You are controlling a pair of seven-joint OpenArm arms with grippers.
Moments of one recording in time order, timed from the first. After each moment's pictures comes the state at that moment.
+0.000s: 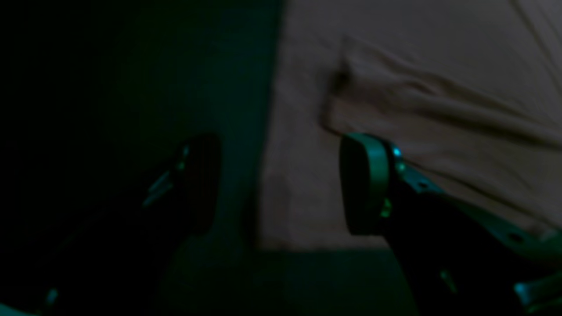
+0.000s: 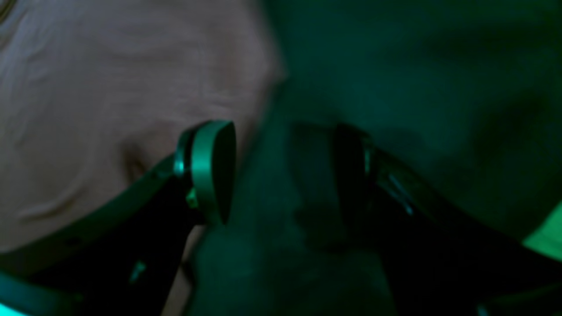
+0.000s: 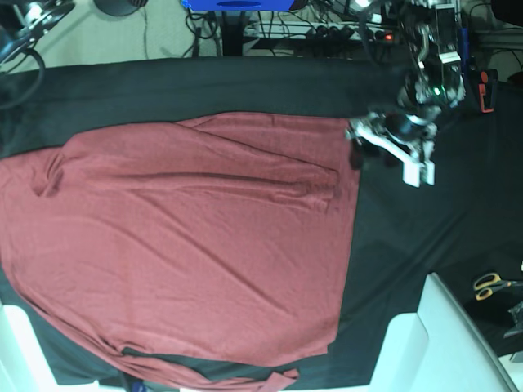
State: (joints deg) left arm 19.1 -9.9 -11.9 91.4 -23.8 -12.8 31.1; right arm 3.8 14.3 62.7 57.3 24.7 17.0 -46.2
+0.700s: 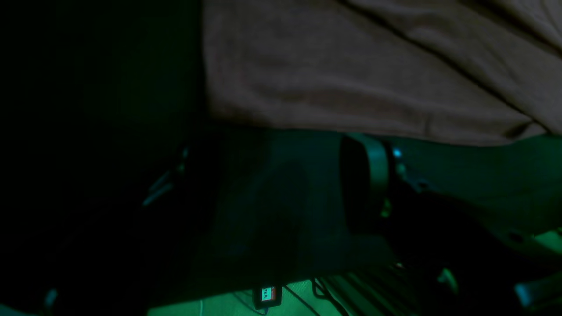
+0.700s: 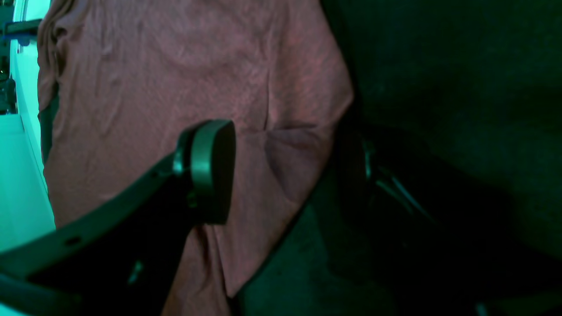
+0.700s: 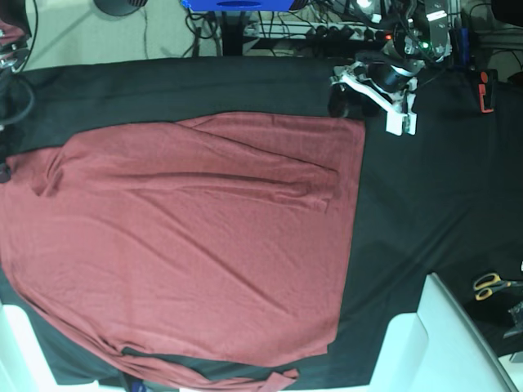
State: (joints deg) left arm 26.9 -4.6 -17.0 89.5 -23.6 -22.7 31.2; right arm 12.9 23.3 65.8 30.2 24.6 30.9 -38.0
